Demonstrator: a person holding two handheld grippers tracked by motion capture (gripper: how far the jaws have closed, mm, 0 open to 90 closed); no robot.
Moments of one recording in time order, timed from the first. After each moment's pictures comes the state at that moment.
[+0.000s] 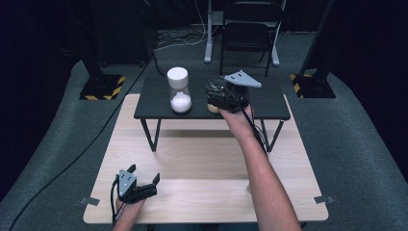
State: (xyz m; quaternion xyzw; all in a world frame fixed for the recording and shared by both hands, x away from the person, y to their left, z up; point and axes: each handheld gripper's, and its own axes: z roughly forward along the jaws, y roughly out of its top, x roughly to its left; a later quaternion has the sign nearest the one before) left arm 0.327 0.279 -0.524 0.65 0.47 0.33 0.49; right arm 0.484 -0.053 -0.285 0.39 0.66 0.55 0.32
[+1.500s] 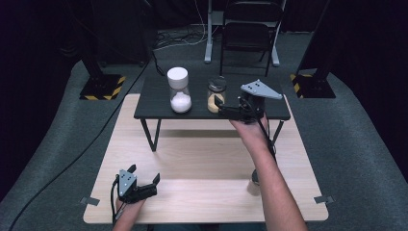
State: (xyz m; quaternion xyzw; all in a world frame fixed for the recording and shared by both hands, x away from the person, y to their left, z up) left arm 0.327 0.279 -0.524 0.66 0.46 0.33 0.49; right arm 0.440 -0.088 -0.283 0.40 0.65 0.56 0.31
